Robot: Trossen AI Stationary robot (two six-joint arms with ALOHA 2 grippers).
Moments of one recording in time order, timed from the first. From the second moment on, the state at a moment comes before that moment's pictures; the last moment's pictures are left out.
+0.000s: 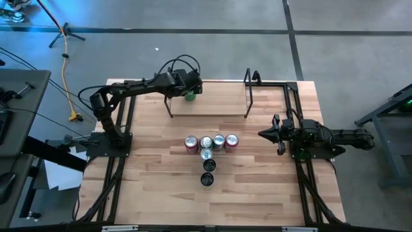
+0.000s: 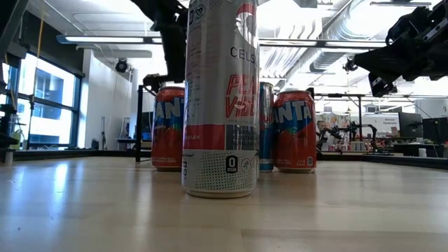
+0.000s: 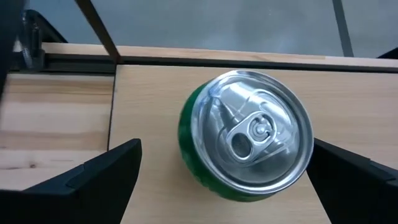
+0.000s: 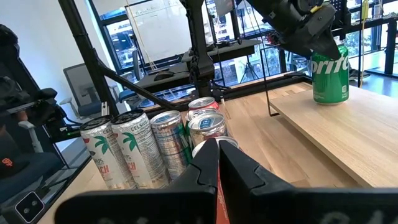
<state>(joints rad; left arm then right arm) 0.46 1.77 1.45 -0.82 -0.51 -1.02 -0.01 0.01 0.01 0.02 0.00 0.23</state>
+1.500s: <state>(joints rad) 0.46 1.84 1.44 -0.62 -0.44 -1.15 -0.01 0.01 0.01 0.02 0.00 0.23</state>
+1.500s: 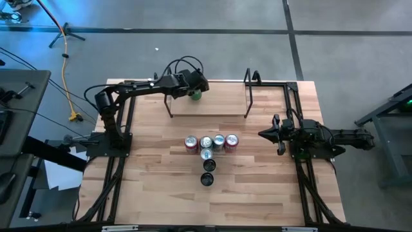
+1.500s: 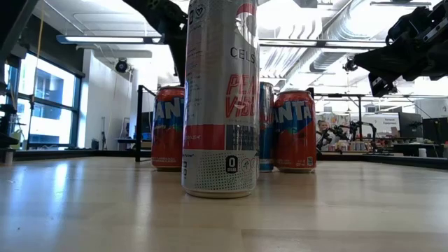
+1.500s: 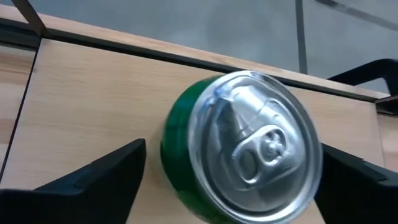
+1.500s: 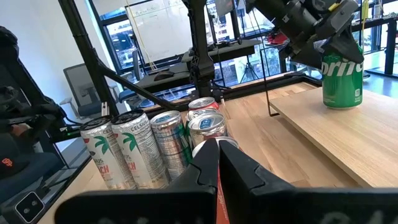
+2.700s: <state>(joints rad) 0.71 1.69 1.44 -0.64 0.04 -0.21 -0.01 0.01 0.01 0.02 0.00 0.23</state>
